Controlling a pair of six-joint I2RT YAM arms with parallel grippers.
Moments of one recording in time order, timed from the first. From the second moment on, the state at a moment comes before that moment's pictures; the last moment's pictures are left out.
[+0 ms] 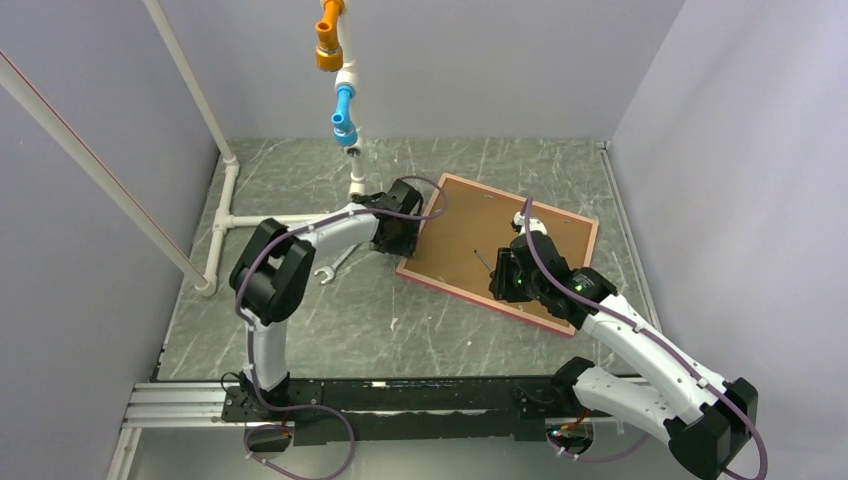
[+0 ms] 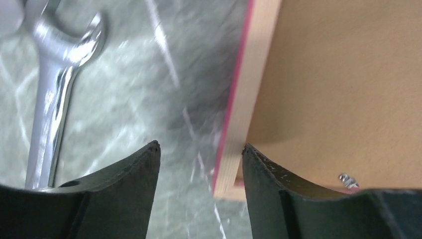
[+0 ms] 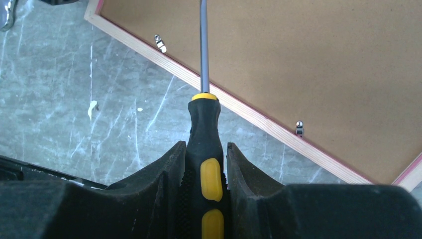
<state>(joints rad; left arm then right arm) -0.65 1.97 1.40 -0.51 -0.12 -0.35 0.64 0.91 0.79 -0.71 0.15 0.54</state>
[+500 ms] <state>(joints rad) -0.65 1.68 1.12 -0.65 -0.11 -1.18 0.64 0.91 0.79 -0.71 0.15 0.54</state>
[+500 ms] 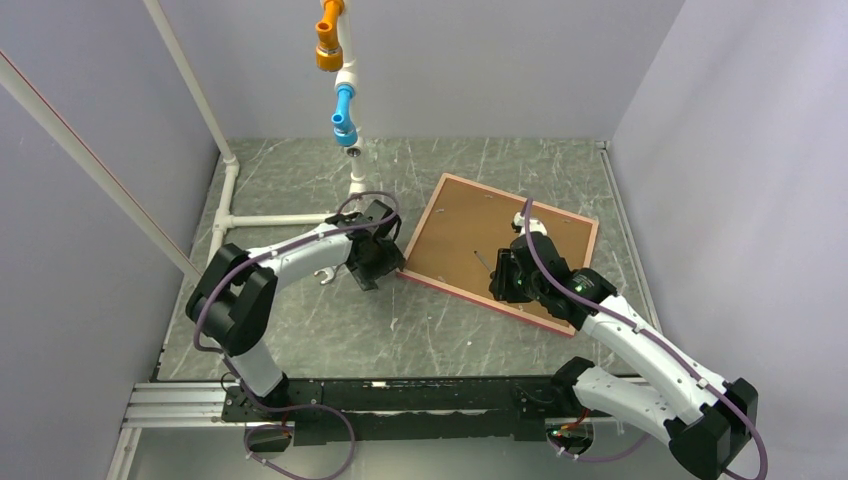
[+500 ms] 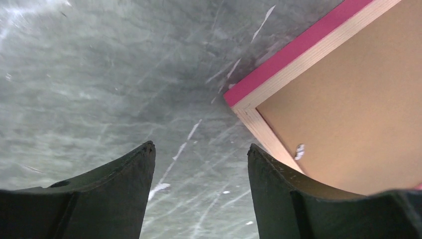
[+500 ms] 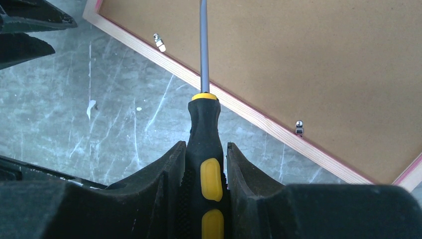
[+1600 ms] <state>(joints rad) -0.72 1.88 1.17 -0.48 0.00 -1.71 0.64 0.90 0.77 -0.71 0.15 0.54</state>
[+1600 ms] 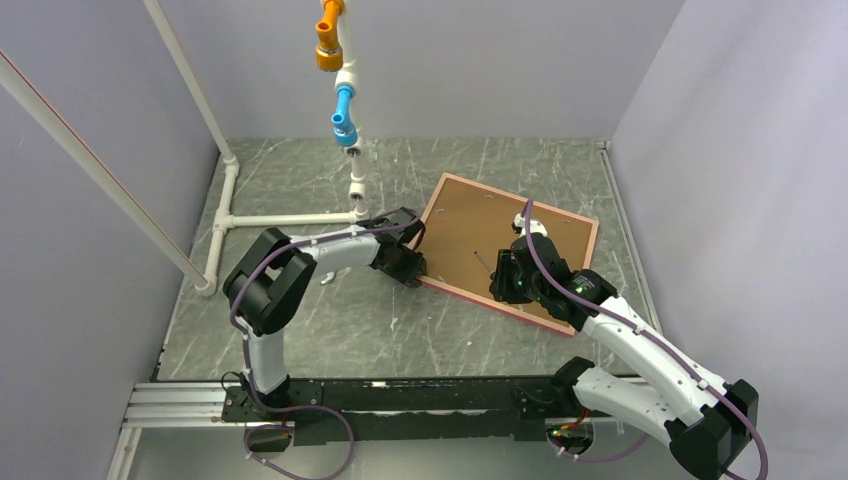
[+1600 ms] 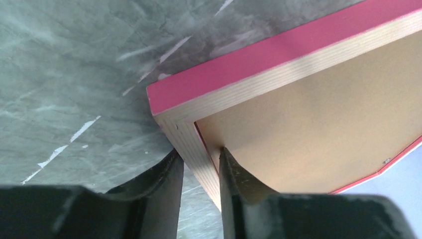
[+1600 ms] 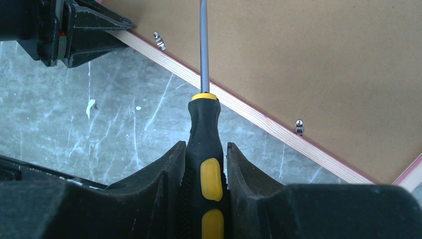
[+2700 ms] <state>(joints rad) -0.60 2.03 1.37 -0.27 -0.03 -0.84 0.73 1.09 0.74 -0.59 0.07 0.51</state>
